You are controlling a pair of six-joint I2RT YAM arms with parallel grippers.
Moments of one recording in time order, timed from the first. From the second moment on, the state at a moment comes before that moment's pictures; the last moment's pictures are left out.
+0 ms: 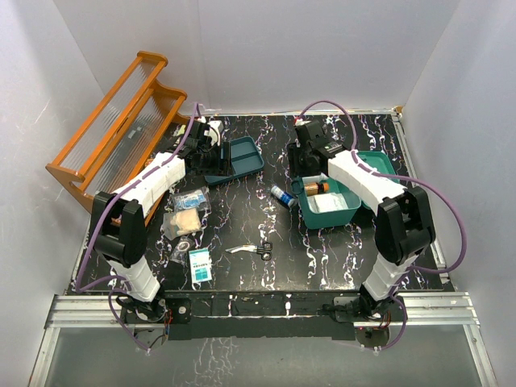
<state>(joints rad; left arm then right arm) -0.36 1.72 1.36 -0.53 0.17 -0.25 0.43 1.73 1.40 -0.58 0.06 0.27</state>
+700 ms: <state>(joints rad) -0.36 1.72 1.37 -0.53 0.16 -0.25 0.43 1.80 1.44 -0.55 0.03 0.00</state>
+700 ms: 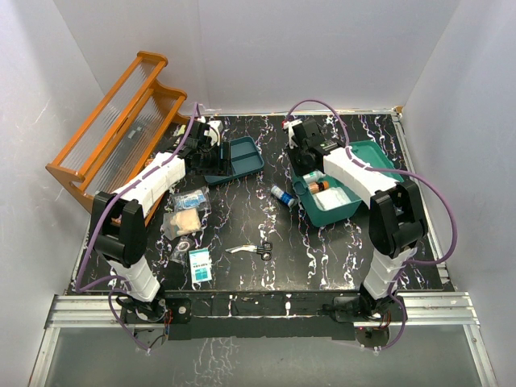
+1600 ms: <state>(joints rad) -0.35 1.75 1.39 -0.55 0.16 -0.25 0.45 1.61 1.27 -0.56 -0.10 -0.23</state>
